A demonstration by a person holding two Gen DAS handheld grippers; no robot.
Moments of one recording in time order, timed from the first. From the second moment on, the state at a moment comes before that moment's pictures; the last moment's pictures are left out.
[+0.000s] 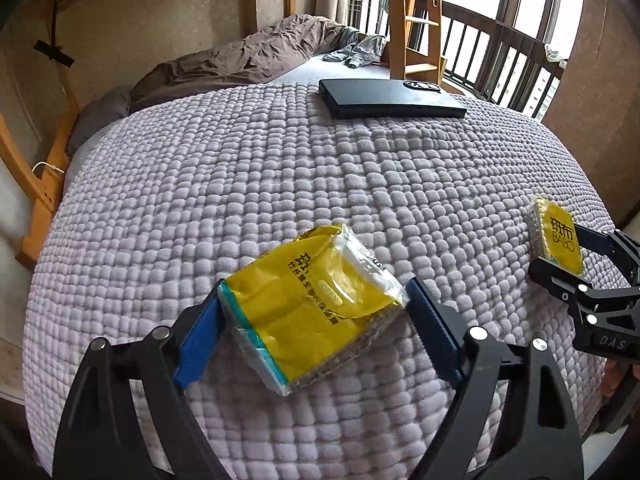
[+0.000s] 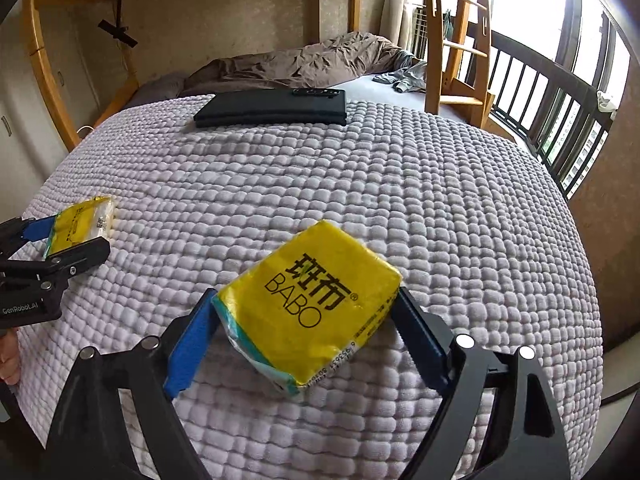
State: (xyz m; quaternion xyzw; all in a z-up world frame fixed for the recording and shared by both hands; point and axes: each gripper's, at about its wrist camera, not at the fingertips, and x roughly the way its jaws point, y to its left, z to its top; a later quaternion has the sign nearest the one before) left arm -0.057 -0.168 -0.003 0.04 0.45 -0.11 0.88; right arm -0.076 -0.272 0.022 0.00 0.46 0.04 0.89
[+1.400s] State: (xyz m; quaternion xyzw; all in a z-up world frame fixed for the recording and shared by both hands) left arm -0.168 -0.130 0.030 0.00 0.45 -0.15 0.88; right arm -0.180 -0.264 0.050 0.08 0.46 0.05 0.89
